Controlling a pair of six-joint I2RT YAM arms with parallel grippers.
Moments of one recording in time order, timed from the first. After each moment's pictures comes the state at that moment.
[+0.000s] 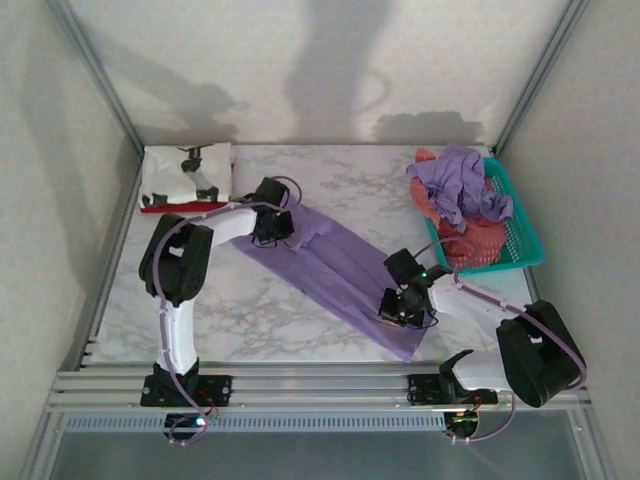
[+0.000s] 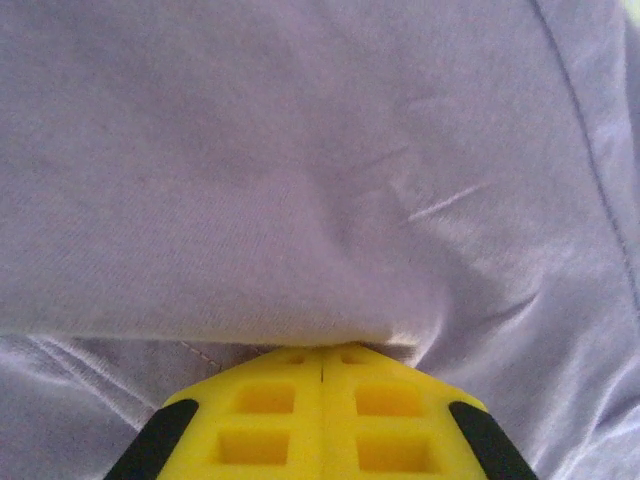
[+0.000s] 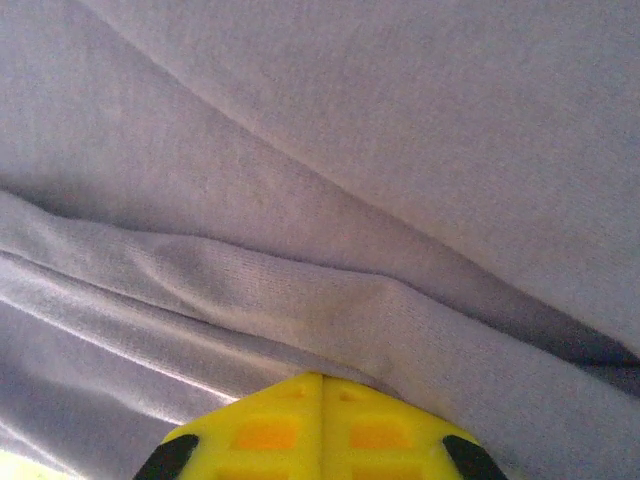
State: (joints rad) left arm -0.38 2.06 1.37 -0.41 0.07 -0.66; right arm 0.58 1.30 0.59 -0.67 -0.18 0.85
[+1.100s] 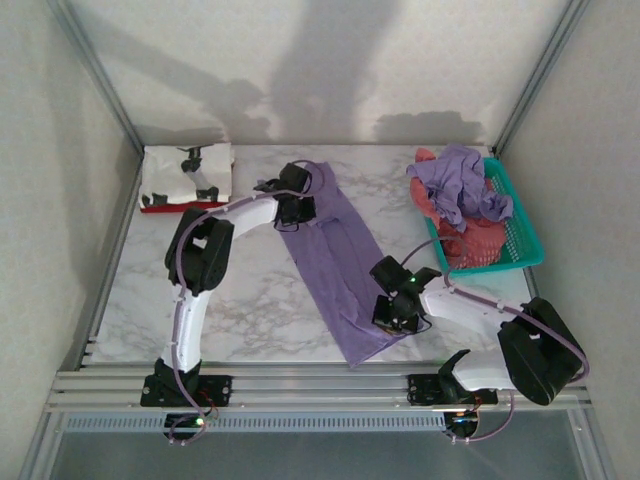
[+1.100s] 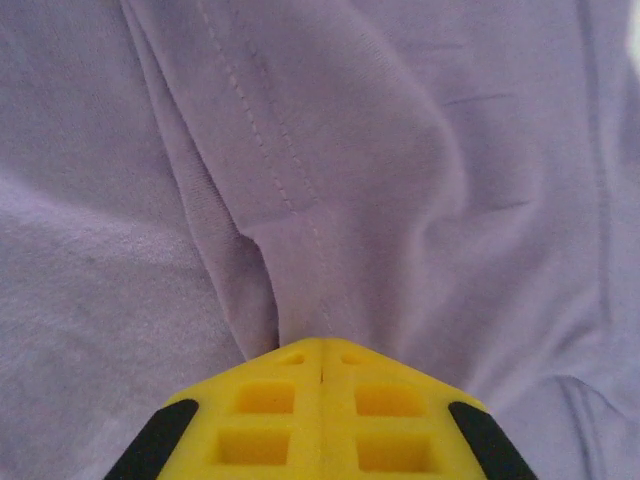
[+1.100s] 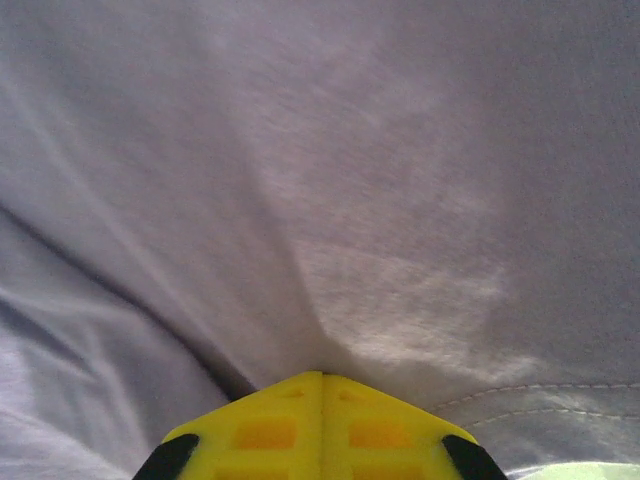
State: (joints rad) left arm -0.45 2.23 1.64 -0.41 0.06 -0.64; right arm 0.71 1.30 0.61 -0.75 -0.11 0.93
